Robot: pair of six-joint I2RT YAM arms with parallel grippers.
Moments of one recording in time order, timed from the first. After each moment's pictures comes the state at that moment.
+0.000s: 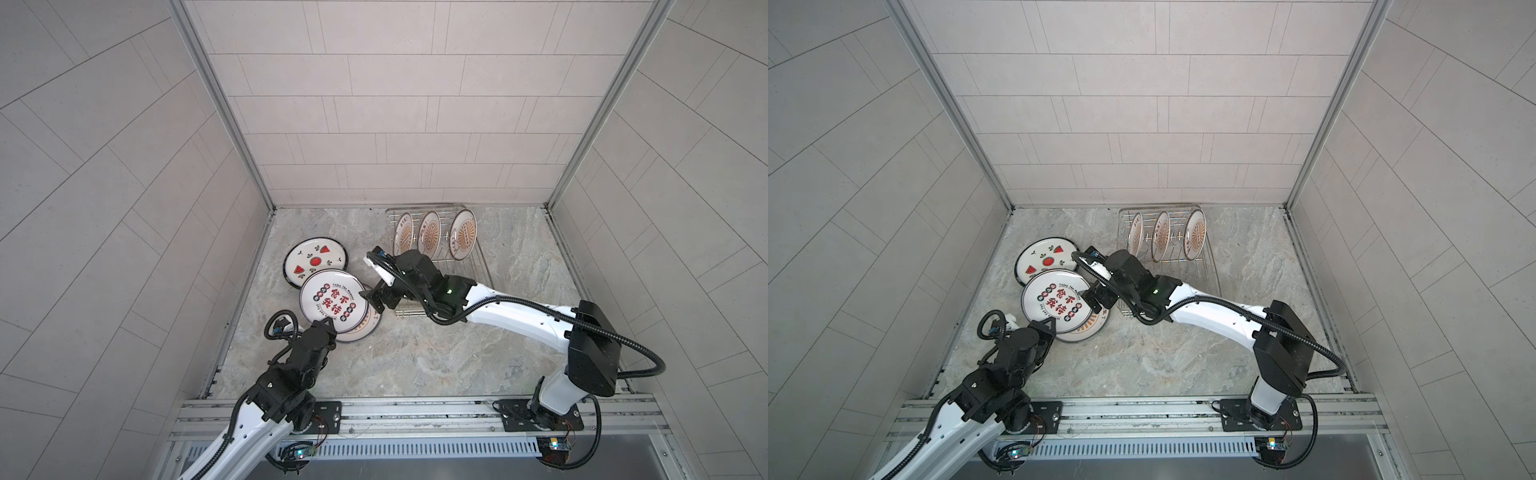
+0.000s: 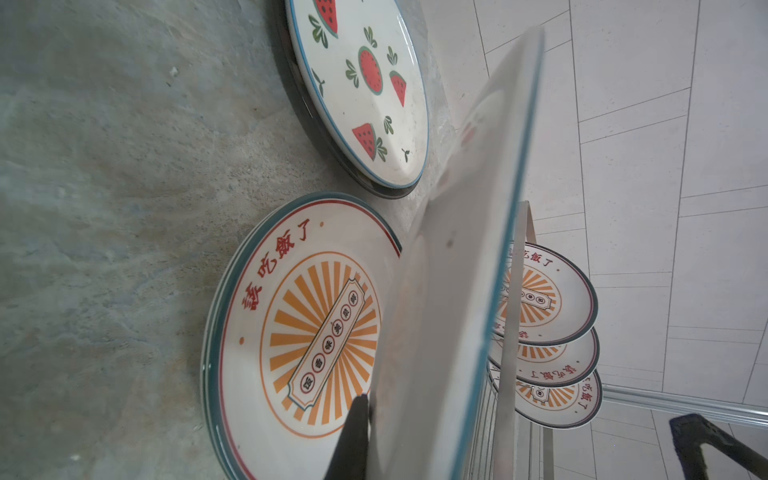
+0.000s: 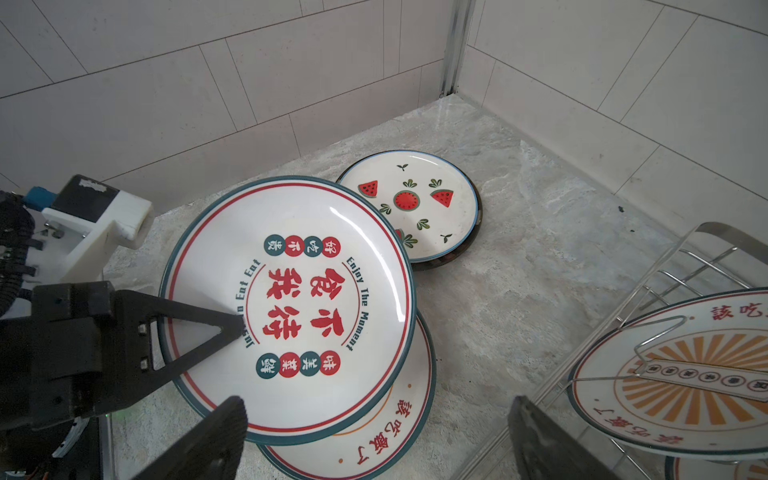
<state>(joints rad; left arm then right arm) -0.62 0.27 0.22 -0.53 -0.46 -1.46 0.94 1.65 1.28 -0.12 -0.03 0.02</state>
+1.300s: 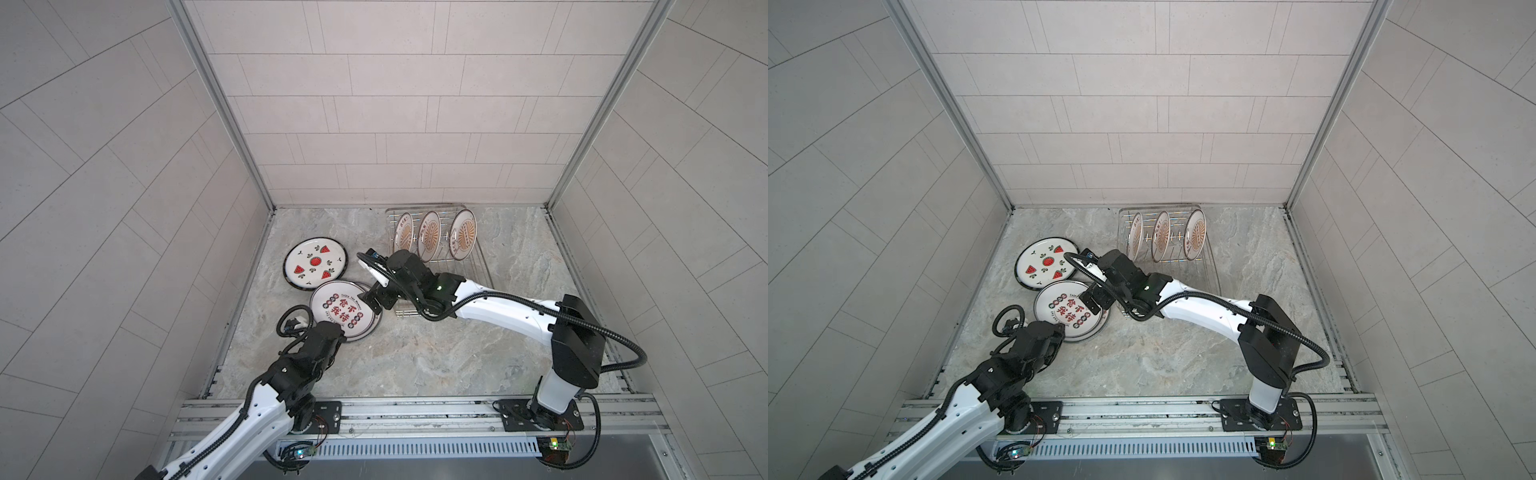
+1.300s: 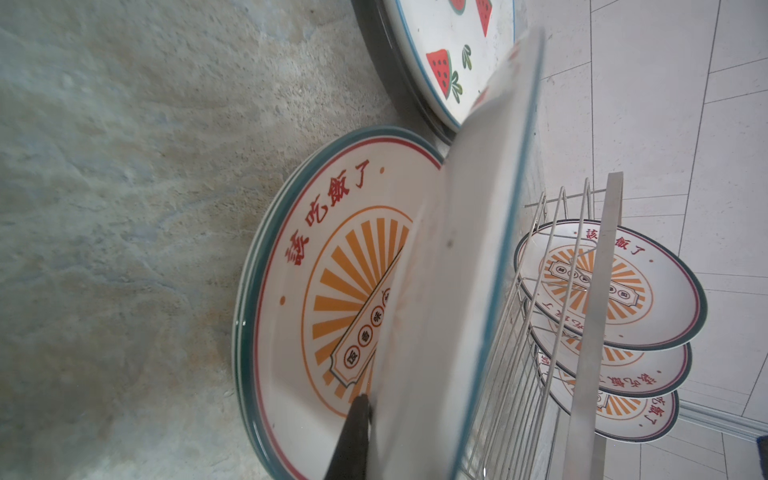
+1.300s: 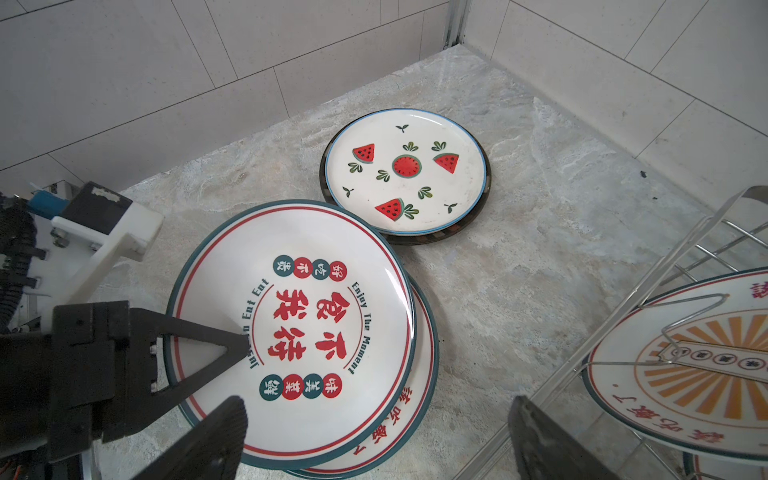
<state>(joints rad) -0.62 0.52 0.21 -0.45 -0.38 -1.55 0.94 1.72 1.35 -0.20 -0.02 0.02</state>
